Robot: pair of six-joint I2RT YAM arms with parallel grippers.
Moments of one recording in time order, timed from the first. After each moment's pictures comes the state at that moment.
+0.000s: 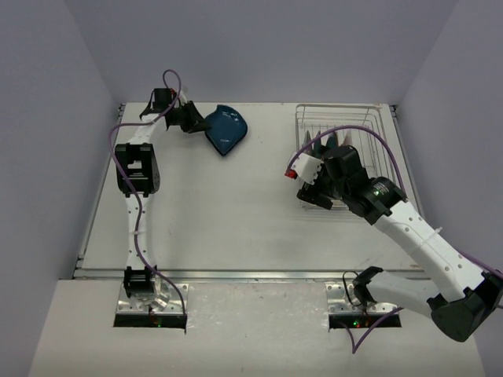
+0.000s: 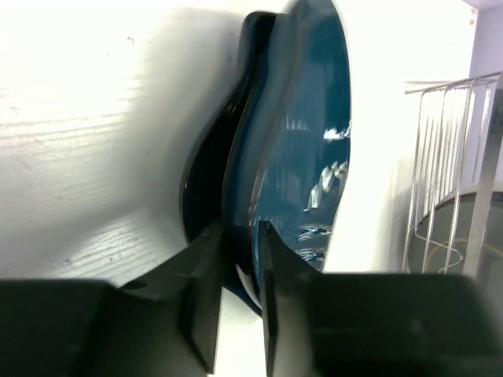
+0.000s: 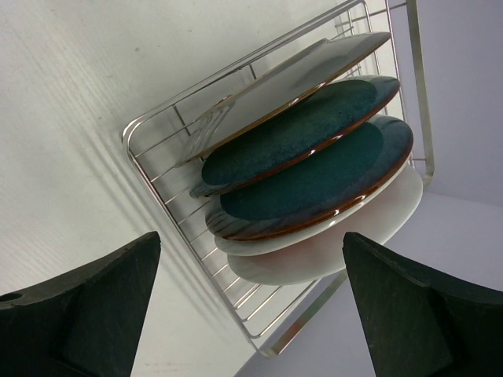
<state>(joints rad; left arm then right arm) 0.07 2.57 2.23 -0.45 0.70 -0.46 0.59 1.07 1.05 -0.71 0.22 -0.75</state>
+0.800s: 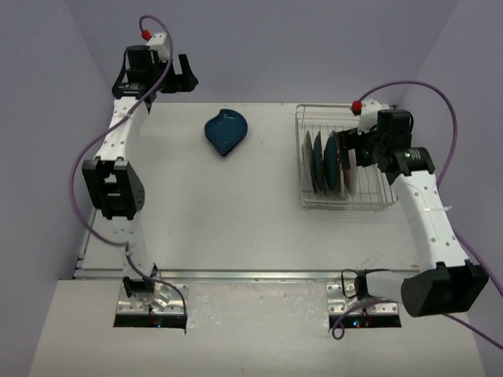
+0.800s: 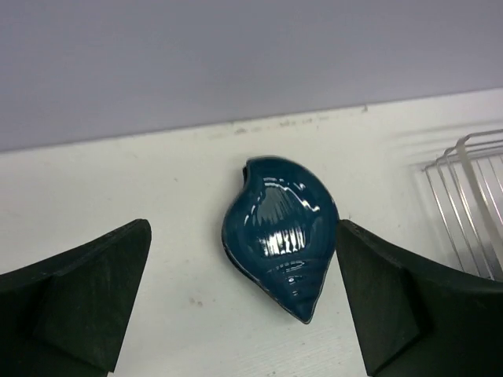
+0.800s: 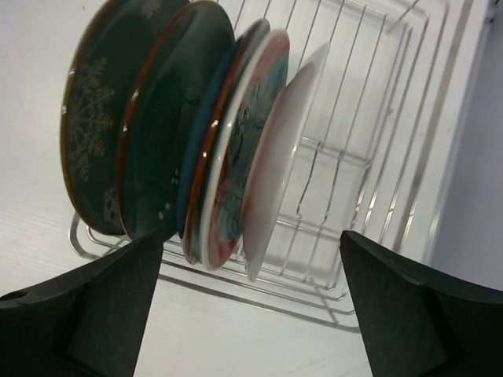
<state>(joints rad) 0.03 2.03 2.06 -0.42 0.33 -0.13 0.05 1.25 1.26 -0.70 -0.06 -0.21</state>
